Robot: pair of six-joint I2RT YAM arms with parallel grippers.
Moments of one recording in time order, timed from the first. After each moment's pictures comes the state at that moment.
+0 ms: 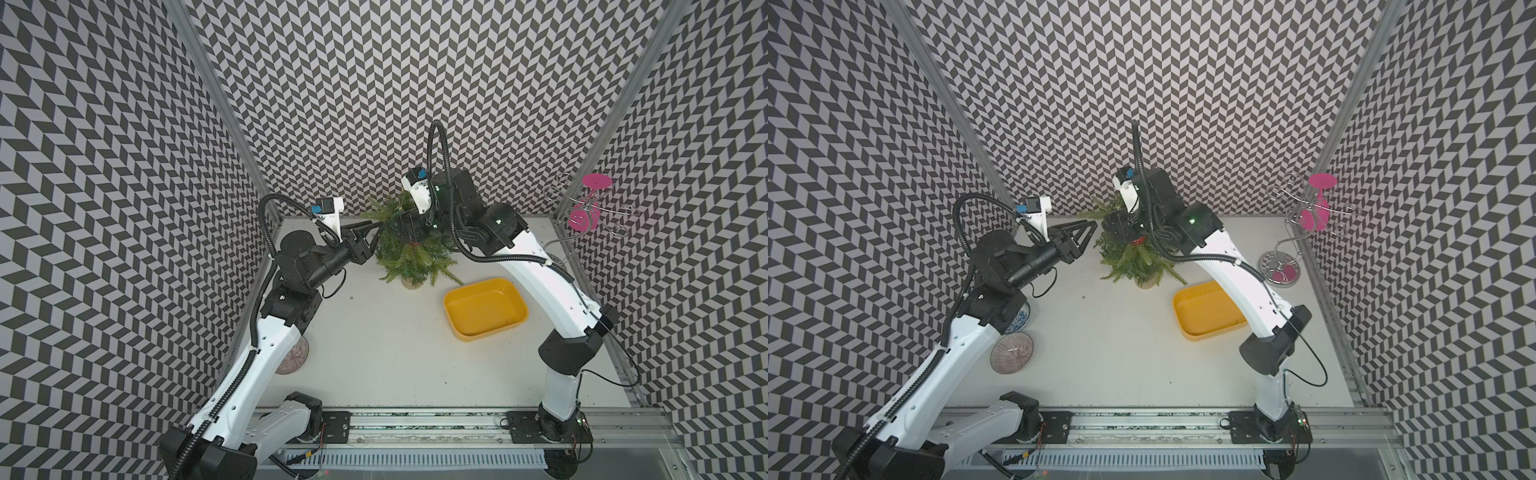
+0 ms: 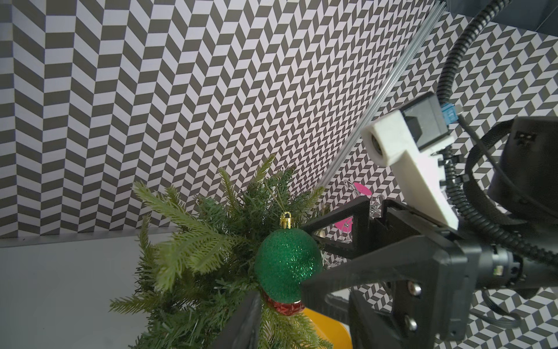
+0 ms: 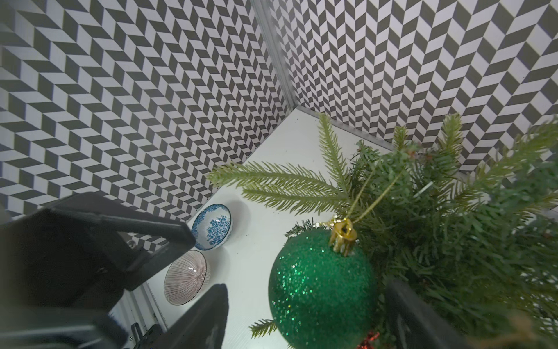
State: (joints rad) left arm -0.32 1.06 1.07 0.05 0.43 -0.55; right arm 0.76 1.90 2.32 -0.94 -0.12 0.21
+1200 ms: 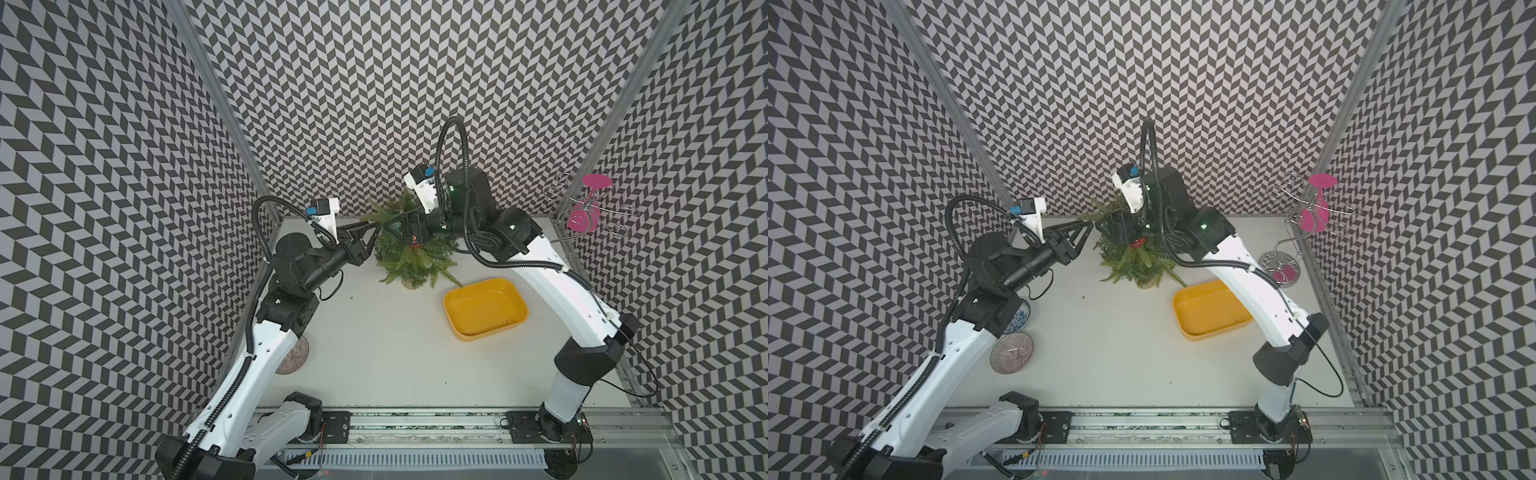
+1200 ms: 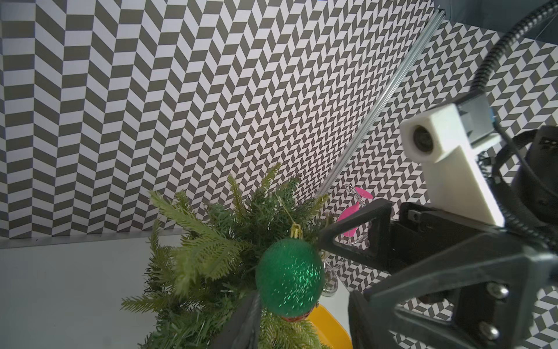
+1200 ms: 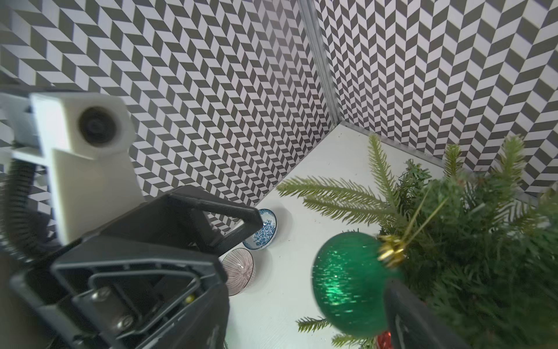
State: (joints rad) left arm -0.32 1.03 1.07 0.03 0.41 -0.55; right arm 0.75 1.76 2.17 -0.81 -0.28 0.25
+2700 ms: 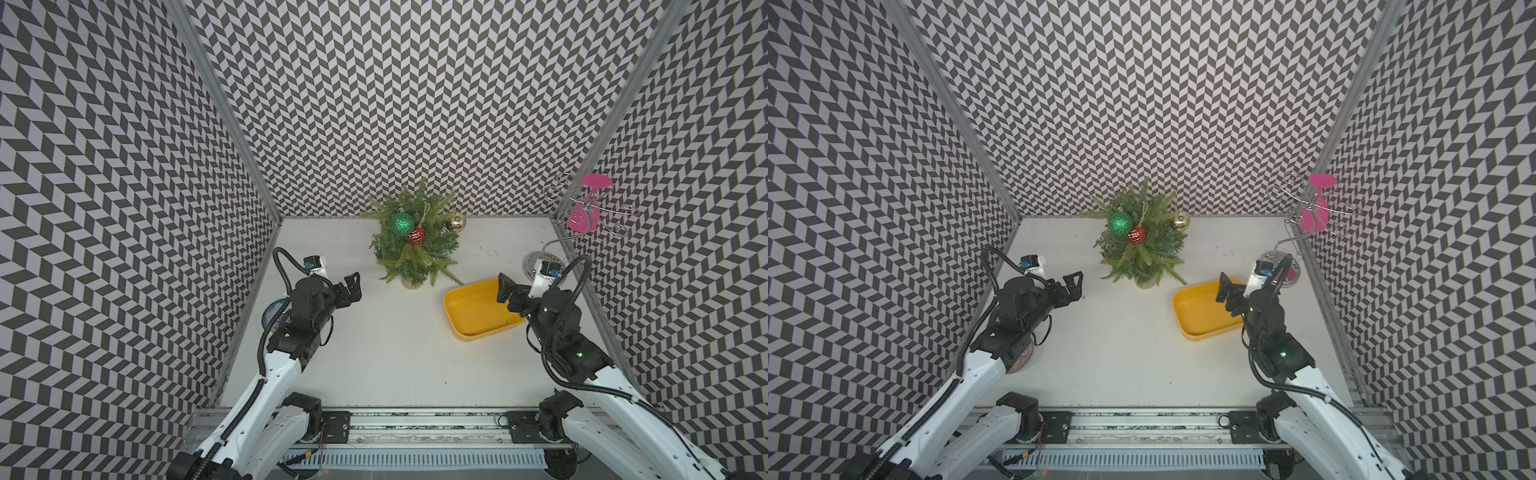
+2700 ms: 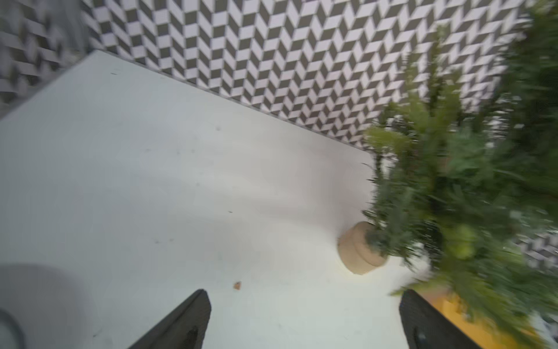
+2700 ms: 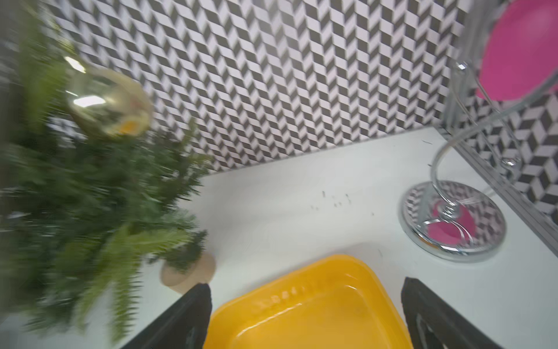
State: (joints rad) left arm -0.22 0.89 0.54 -0.04 -0.07 -0.43; right arm 0.41 0.72 0.46 0.01 0.42 0.30
